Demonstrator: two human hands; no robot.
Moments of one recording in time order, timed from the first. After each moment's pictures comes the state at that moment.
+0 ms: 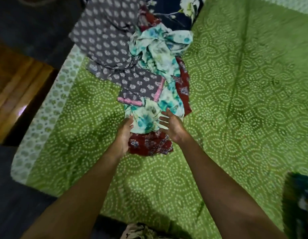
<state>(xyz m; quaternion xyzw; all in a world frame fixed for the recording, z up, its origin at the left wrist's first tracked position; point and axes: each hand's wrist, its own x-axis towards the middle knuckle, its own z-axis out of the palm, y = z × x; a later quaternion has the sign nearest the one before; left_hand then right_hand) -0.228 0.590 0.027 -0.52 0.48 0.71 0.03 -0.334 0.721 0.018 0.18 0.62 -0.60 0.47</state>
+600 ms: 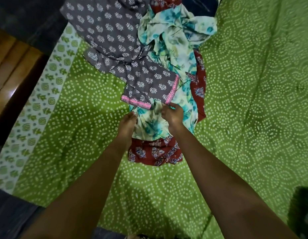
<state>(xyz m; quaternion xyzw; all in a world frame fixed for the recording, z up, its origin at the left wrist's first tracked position) -0.264 0.540 -0.040 -0.56 0.44 0.70 0.04 -0.375 0.640 -0.060 0.23 0.75 -0.53 0.31</state>
